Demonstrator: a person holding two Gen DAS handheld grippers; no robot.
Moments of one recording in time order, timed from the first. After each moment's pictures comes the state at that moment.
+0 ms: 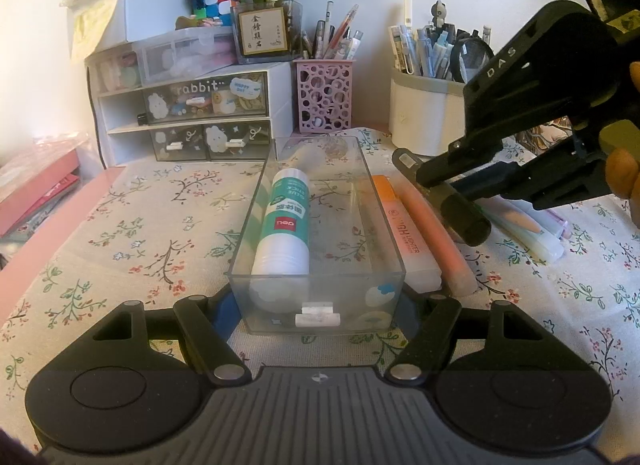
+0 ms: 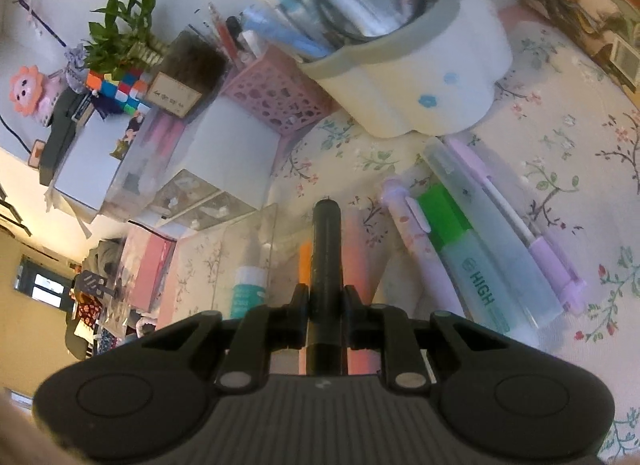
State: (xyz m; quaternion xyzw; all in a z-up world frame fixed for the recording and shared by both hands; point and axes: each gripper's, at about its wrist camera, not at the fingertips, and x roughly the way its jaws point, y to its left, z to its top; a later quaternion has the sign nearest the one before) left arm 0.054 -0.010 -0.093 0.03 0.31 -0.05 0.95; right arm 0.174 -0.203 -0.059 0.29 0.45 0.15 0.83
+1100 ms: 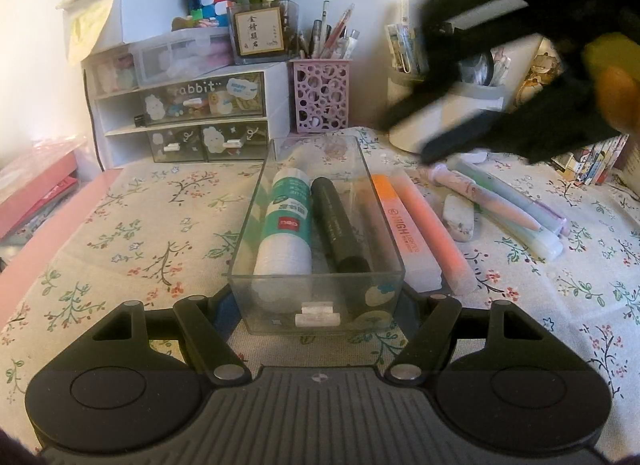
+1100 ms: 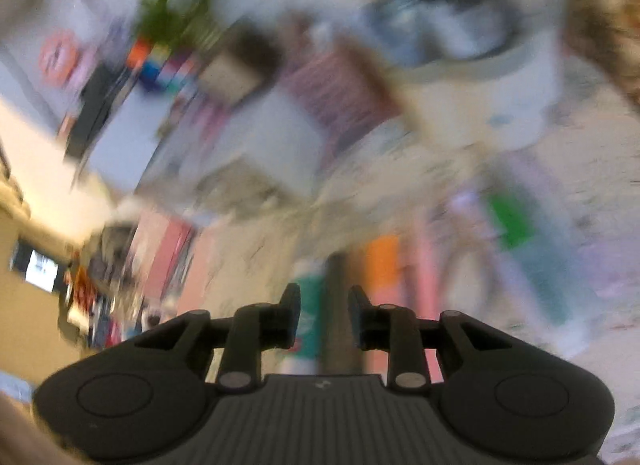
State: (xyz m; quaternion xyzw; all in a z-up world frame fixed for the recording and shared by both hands) left arm 0.056 -0.010 -0.094 0.03 0.30 -0.05 0.95; right arm 0.164 -0.177 -0.026 0.26 0.44 0.15 0.85
